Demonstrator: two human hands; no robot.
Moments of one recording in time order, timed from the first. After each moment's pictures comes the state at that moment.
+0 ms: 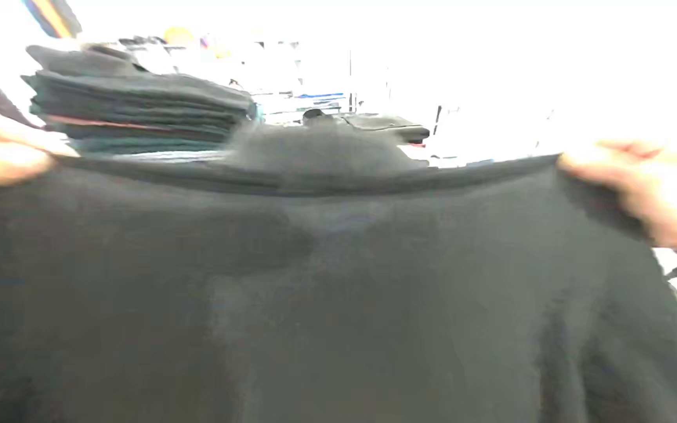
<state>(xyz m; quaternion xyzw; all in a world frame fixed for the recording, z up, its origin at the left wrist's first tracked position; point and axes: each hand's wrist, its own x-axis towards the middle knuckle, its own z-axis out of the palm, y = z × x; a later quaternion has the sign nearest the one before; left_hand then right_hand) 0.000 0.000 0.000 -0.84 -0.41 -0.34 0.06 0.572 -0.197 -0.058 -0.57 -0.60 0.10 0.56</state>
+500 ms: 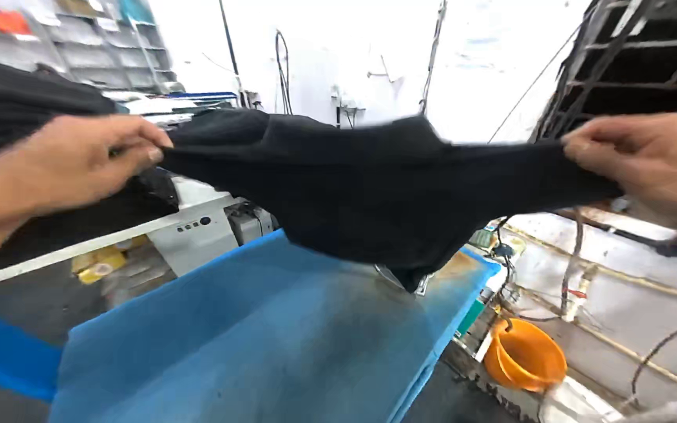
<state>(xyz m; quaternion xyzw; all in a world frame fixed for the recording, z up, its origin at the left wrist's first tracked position) 0.158 0.173 -0.021 -0.95 -0.04 -0.30 0.06 0.580 -0.308 -0.035 -0.68 -0.61 -0.17 0.36</state>
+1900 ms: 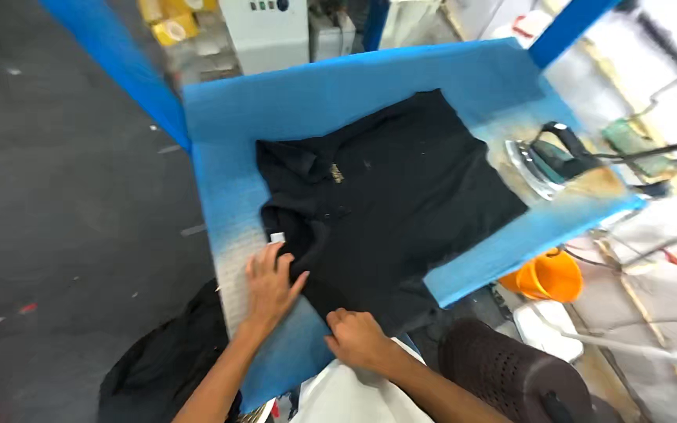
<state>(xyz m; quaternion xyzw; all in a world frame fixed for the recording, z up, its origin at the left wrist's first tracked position) -0.092 0.001 -0.514 -0.87 -0.45 -0.19 -0.10 0.082 -0.127 -0.437 -0.62 -0.64 0.46 -0.06</state>
